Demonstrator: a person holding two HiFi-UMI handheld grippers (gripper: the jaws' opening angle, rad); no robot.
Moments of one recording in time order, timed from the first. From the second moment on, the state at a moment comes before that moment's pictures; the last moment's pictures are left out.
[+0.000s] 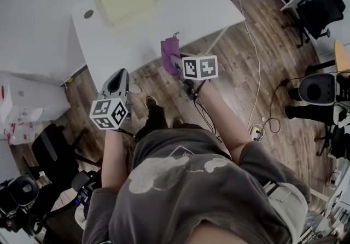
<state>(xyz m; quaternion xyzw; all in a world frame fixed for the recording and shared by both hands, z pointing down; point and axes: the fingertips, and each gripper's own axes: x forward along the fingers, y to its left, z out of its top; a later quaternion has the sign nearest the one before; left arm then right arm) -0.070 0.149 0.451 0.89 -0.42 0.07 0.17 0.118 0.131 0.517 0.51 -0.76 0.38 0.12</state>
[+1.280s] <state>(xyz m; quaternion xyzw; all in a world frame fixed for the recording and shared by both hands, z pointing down) -0.153 0.227 0.456 0.89 -0.41 0.07 0.19 0.035 0.209 0.512 0.51 -0.77 0.36 0.15</state>
